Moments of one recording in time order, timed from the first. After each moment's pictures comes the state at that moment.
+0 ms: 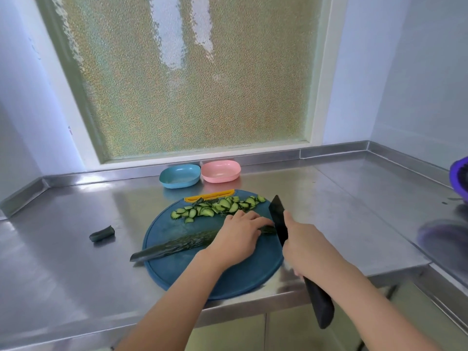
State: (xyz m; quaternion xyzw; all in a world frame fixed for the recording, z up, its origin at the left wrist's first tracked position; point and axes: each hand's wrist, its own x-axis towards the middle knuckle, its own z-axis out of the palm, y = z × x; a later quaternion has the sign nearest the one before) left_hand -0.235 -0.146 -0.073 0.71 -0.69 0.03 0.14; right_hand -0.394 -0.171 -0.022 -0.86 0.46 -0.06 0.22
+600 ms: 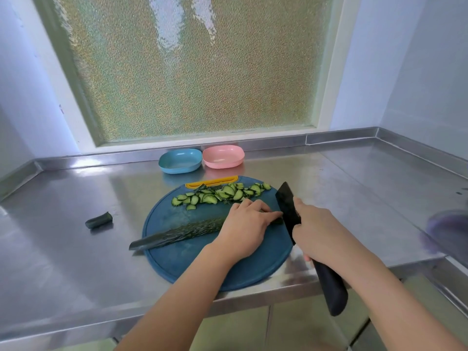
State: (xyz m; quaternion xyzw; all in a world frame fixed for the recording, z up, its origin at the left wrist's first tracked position) left_hand -0.237 -0.147 -0.078 0.71 -0.69 0.05 0.14; right_hand -0.389 -0.176 -0.013 -0.84 0.48 -0.07 0.25
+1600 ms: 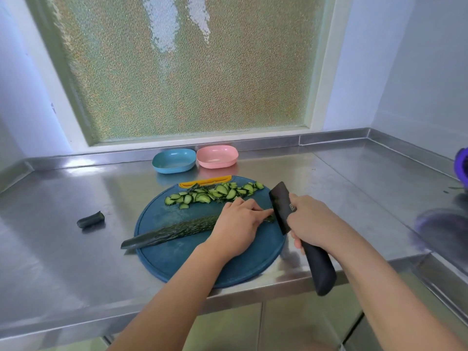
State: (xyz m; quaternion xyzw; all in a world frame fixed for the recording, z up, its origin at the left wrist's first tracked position) left_hand -0.239 -0.147 -0.078 0.72 -0.67 0.04 0.15; right_hand -0.392 -0.188 -0.003 -0.79 0.49 -0.09 0.35
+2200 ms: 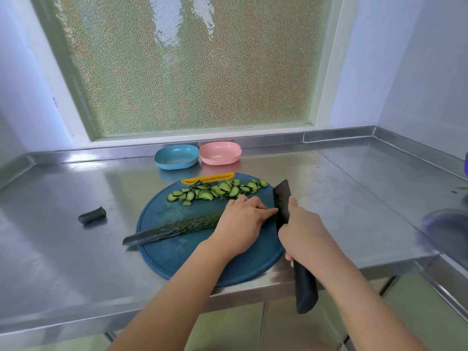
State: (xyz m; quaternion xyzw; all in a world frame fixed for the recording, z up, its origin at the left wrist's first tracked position) left_hand -0.236 -0.151 -0.082 0.72 -0.68 0.06 0.16; right_hand -0.375 -0.174 -0.035 -0.80 0.51 -0.12 0.29
